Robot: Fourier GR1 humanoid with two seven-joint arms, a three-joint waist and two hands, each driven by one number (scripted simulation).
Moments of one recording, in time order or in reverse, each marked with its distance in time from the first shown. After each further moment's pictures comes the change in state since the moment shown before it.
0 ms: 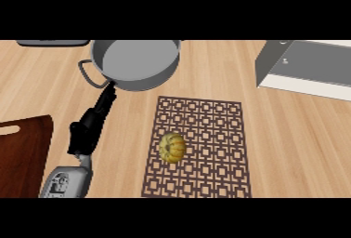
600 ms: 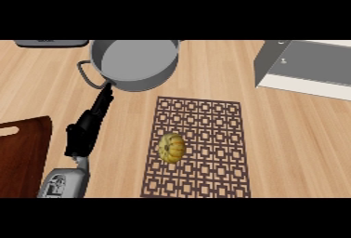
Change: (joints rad) left arm 0.015 0.010 0.009 -0.001 0.000 -0.003 -0.011; right arm -0.053 -0.087 -0.122 -0.155 -0.153 -0.020 0.093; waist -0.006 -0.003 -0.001
